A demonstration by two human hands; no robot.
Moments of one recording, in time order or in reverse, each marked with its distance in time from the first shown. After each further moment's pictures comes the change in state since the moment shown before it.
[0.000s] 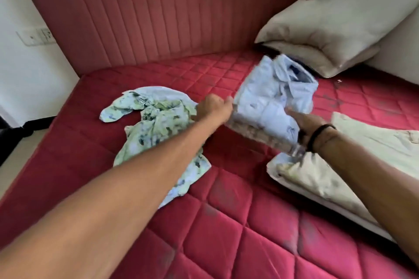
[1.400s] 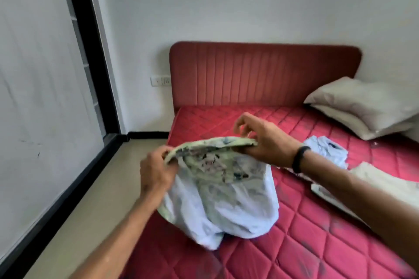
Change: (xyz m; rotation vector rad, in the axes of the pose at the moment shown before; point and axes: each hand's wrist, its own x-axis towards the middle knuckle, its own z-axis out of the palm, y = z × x) left_hand -0.378 -0.209 -0.367 -0.201 0.571 0.065; right_hand -0.479 -0.114 0.187 -0.856 -0.595 -1.249
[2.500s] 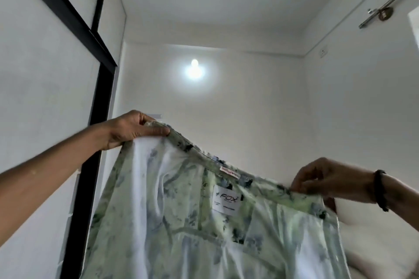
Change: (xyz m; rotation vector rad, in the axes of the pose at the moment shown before) left_hand 0.197 0.372 -0.292 -0.232 -0.459 0.562; right_hand 0.015 -0.082 -0.361 0.223 -0.042 0.136
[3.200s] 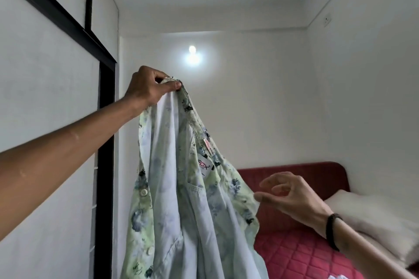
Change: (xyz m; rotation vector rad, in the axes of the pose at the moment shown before) left_hand 0.053 0.063 0.035 0.441 0.584 0.320; right_hand 0.007 0.053 0.127 -0.038 0.541 -0.030
